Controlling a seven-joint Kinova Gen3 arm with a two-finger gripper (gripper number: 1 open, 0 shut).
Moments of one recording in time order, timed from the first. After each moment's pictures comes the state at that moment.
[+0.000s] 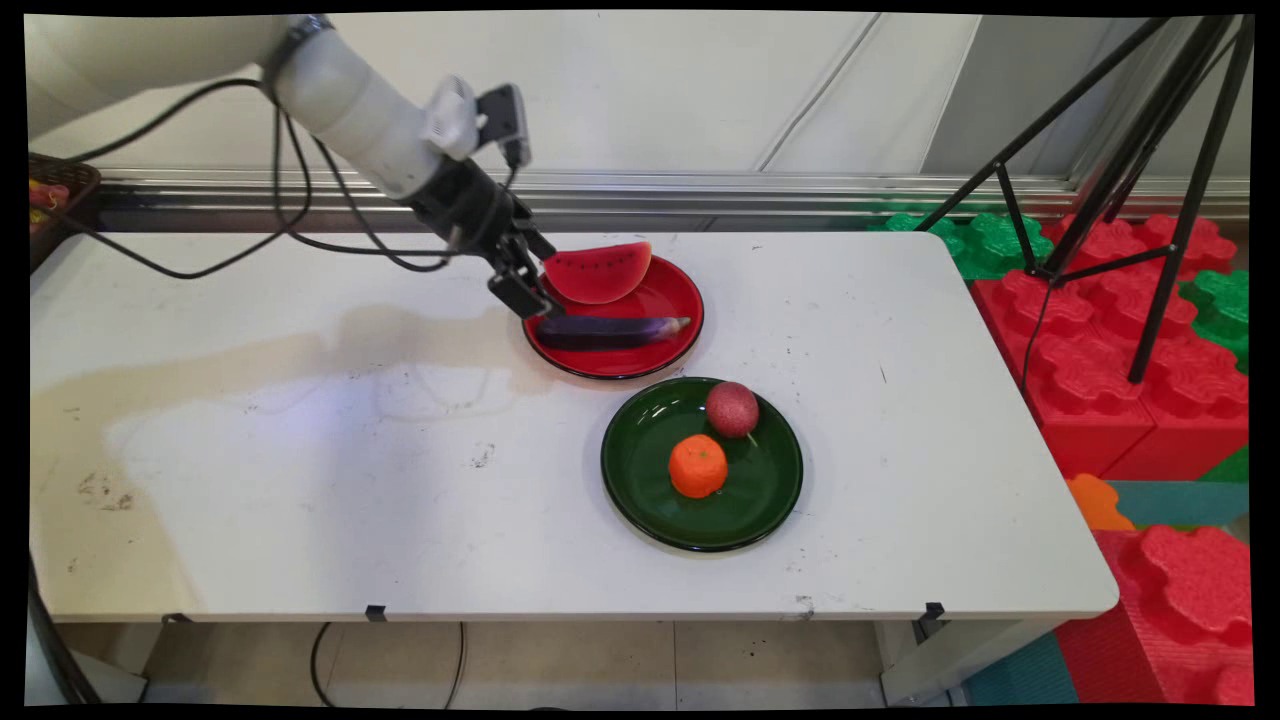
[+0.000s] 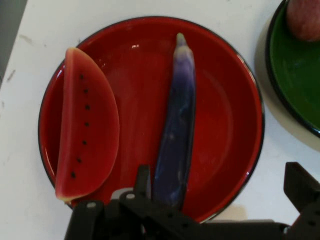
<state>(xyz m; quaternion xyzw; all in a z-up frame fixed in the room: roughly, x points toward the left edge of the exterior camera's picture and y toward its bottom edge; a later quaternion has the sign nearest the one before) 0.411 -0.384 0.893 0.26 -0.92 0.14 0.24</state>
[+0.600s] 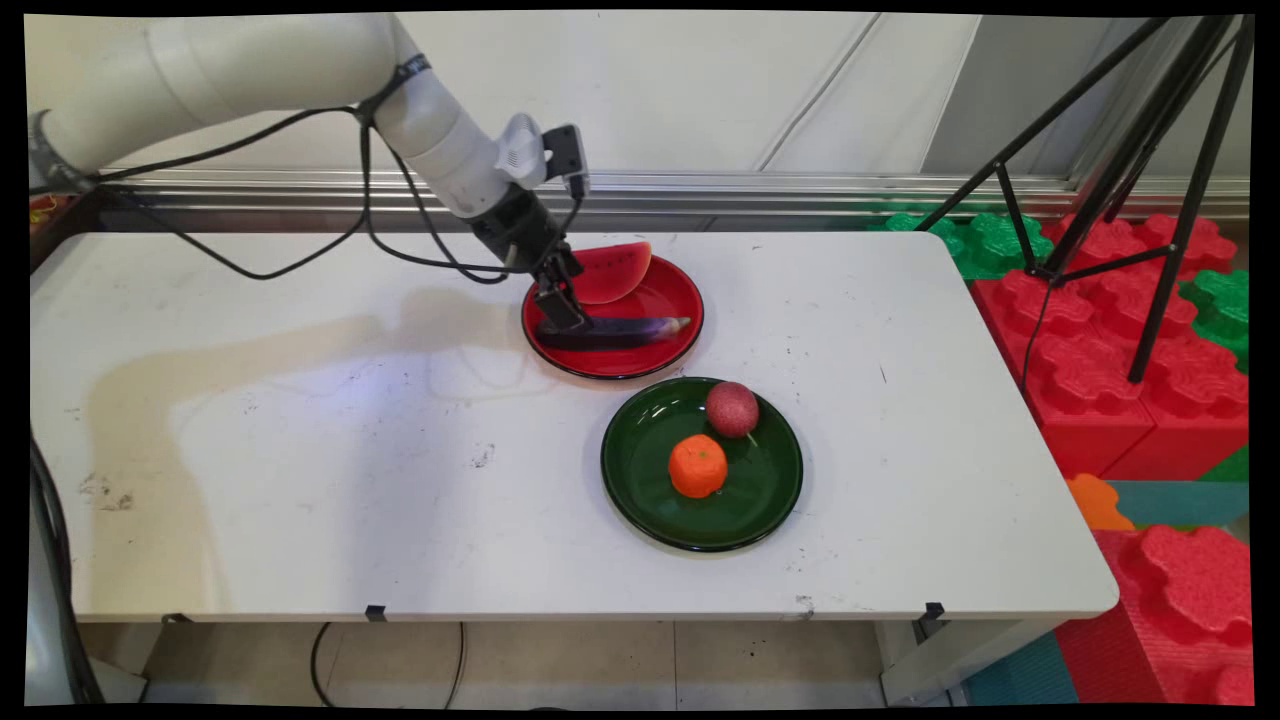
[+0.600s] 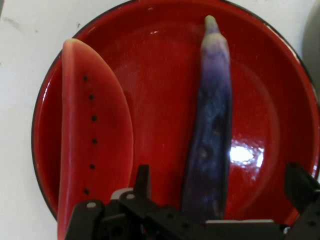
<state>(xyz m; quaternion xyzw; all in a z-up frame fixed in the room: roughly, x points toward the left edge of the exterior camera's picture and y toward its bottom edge) 0.384 -0.440 0.848 0.26 -0.94 0.13 0.20</state>
